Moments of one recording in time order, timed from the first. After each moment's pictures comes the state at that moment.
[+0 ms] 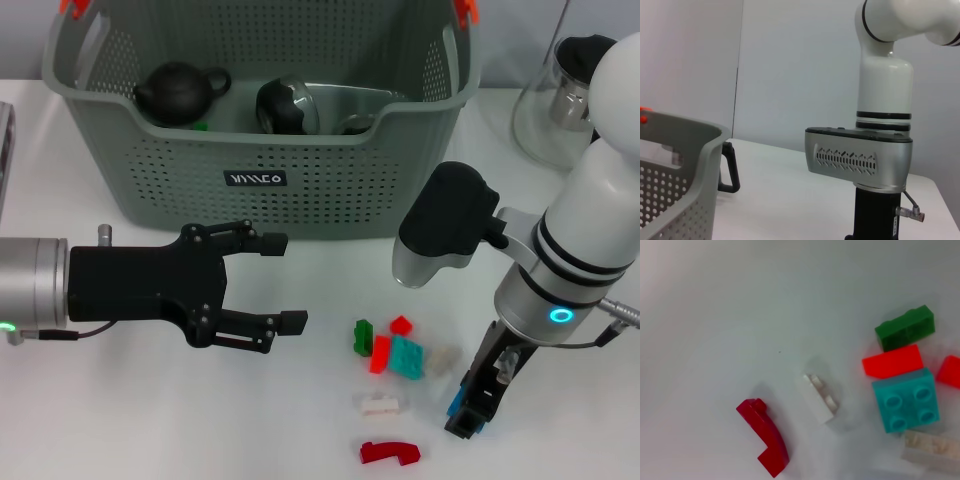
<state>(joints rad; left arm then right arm) -0.46 -2.15 0.67 0.88 2.04 1.81 -1.31 0.82 2.11 -1.73 -0.96 -2.50 -1.52 2.56</state>
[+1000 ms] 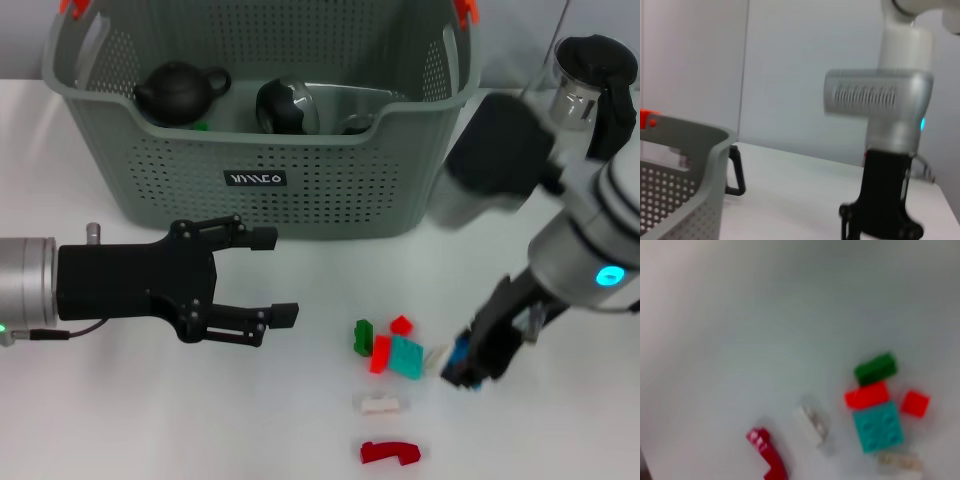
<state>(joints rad) -0.45 -2.15 0.64 0.88 2.04 1.82 -1.31 0.69 2.10 -1.60 -1.34 -2.52 -1.68 2.58</state>
